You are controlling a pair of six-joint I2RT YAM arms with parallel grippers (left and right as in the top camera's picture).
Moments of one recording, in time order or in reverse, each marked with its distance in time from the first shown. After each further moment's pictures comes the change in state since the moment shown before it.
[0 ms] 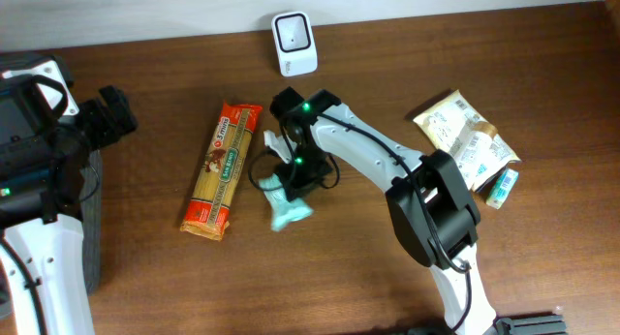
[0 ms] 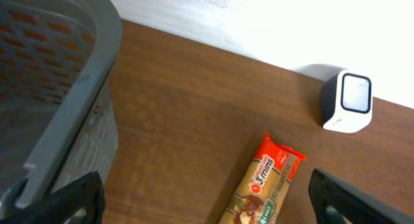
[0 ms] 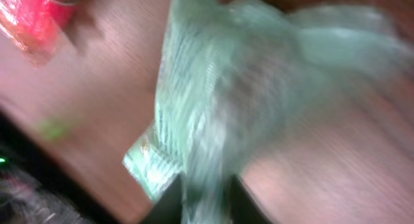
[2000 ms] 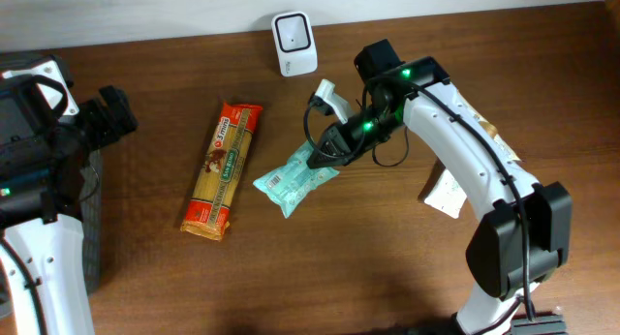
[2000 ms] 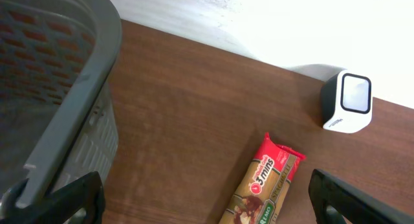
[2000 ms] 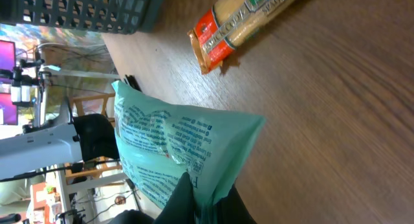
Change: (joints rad) left arm 0.000 0.000 0.000 0.000 0.000 0.000; right arm -0.270 -0.343 -0.130 -0.015 -0.495 -0.171
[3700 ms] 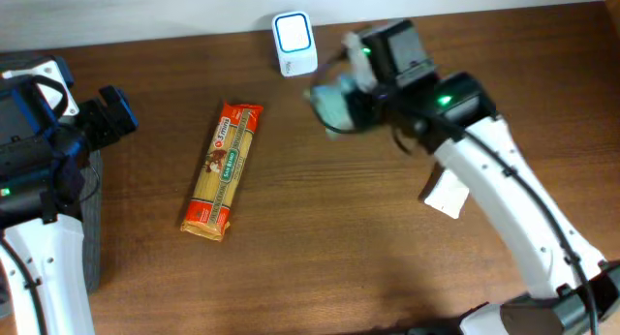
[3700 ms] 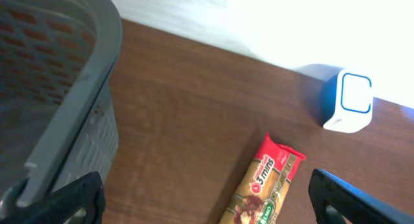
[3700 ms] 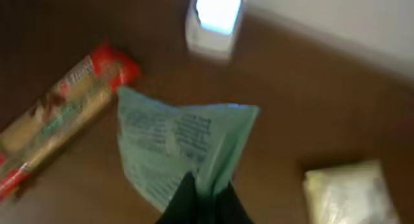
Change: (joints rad) left arm 0.000 0.000 0.000 -0.002 0.000 0.000; right arm 0.070 -0.258 0.036 0.178 0.913 0.325
